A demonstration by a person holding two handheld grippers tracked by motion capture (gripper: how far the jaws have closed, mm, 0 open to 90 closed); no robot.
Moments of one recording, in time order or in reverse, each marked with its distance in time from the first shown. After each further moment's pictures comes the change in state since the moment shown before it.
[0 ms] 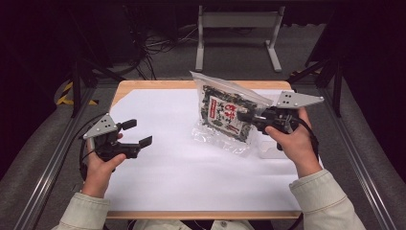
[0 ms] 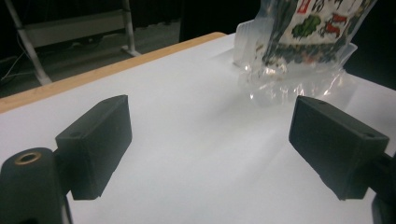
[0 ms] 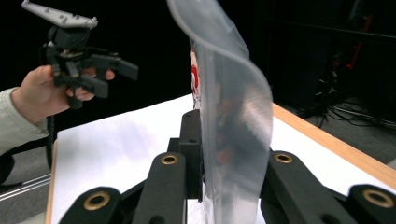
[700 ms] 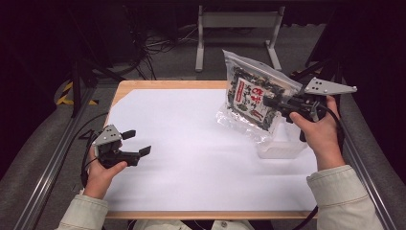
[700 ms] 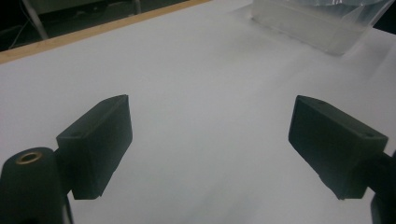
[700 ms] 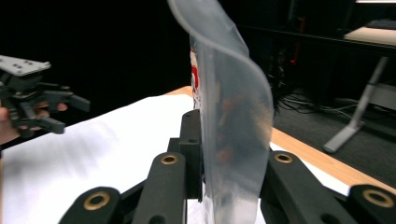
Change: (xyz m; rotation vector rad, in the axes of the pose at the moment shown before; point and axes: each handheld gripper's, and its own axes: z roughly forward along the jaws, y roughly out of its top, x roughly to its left) left arm 0.011 -0.037 0.009 0.112 0.043 0.008; right arm -0.035 0.013 -0.048 0.001 -0.184 0.042
